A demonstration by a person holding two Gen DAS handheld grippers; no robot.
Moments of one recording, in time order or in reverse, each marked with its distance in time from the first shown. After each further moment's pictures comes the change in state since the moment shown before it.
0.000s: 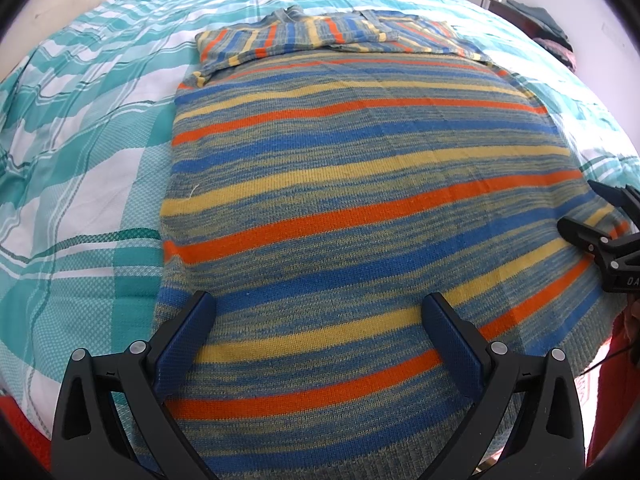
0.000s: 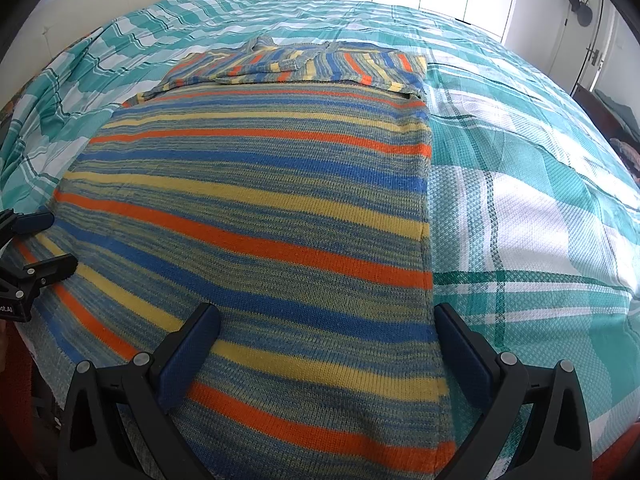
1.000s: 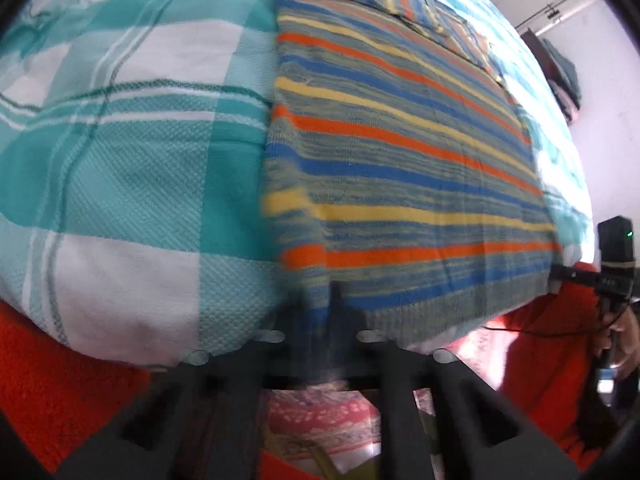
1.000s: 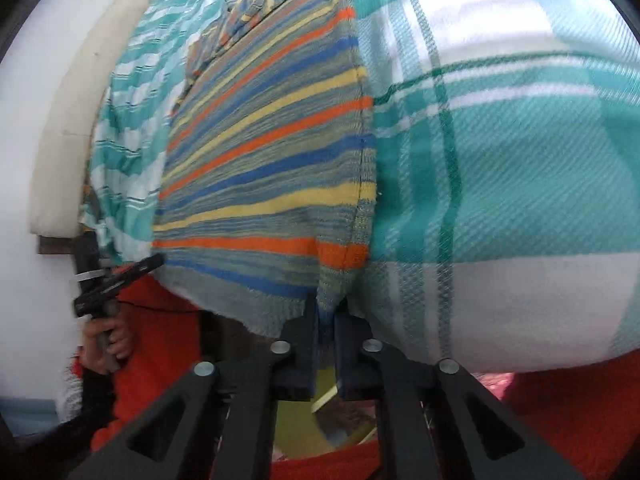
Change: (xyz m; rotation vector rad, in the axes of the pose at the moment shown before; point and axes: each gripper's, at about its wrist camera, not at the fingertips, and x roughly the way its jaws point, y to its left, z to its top) left arm -0.043 0.096 -0.033 -0.307 0.287 -0.283; right arm -0.023 -0.087 -0.019 0.406 0.443 0.598
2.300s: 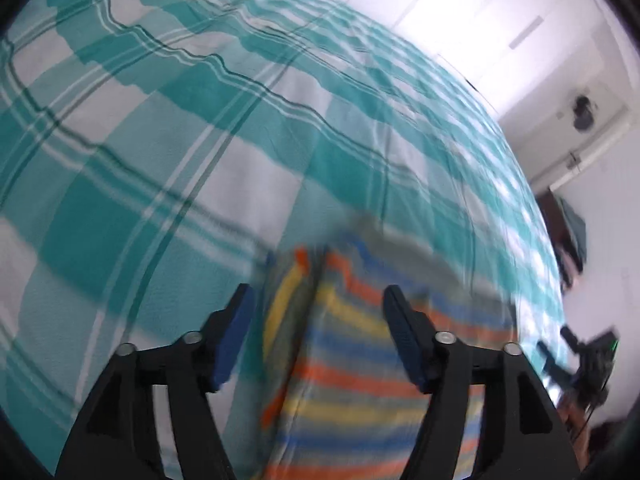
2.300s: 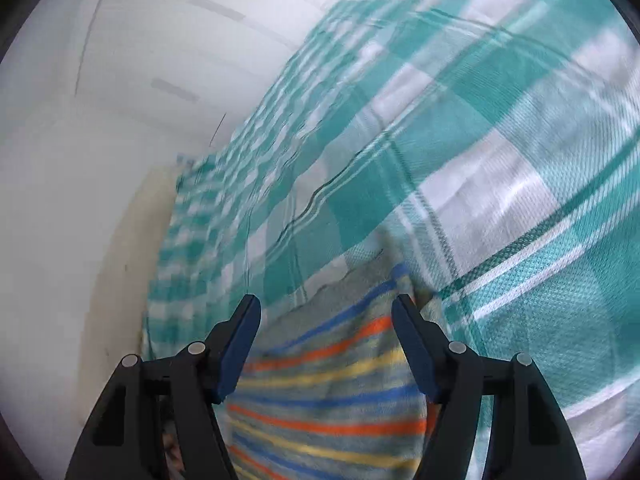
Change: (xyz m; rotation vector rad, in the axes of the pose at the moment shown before) left arm 0.008 0.025 0.343 -0.191 -0.441 -0.019; right arm -0.046 0.004 0.377 0.093 -0.609 0.160
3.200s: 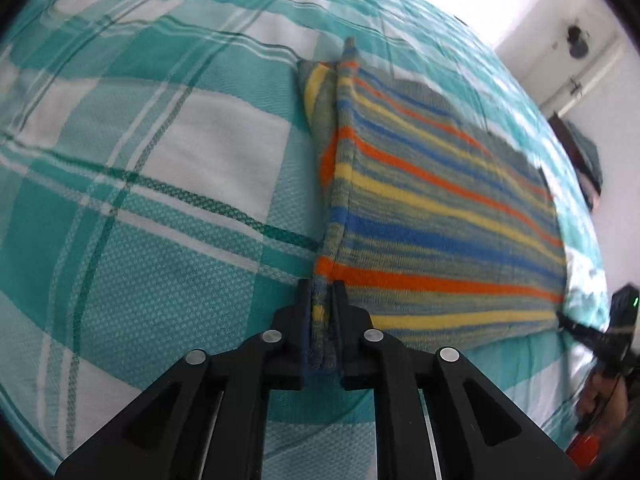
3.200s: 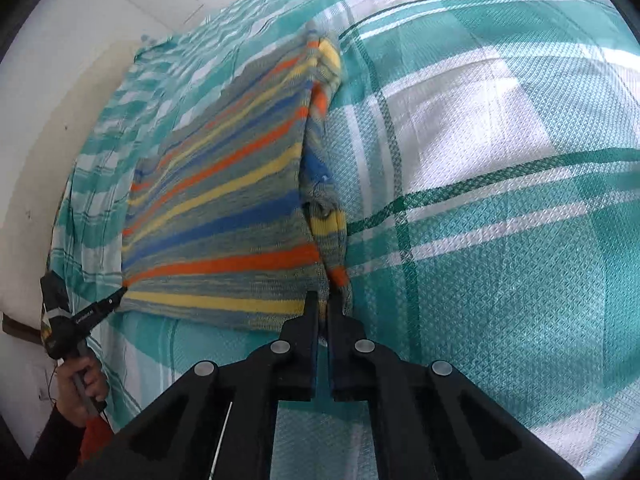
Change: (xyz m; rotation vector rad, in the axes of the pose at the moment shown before) left arm -0.020 0.024 -0.131 0.094 0.126 0.078; right arm -0.059 -0.043 -0.157 -0.170 0.262 -0.279
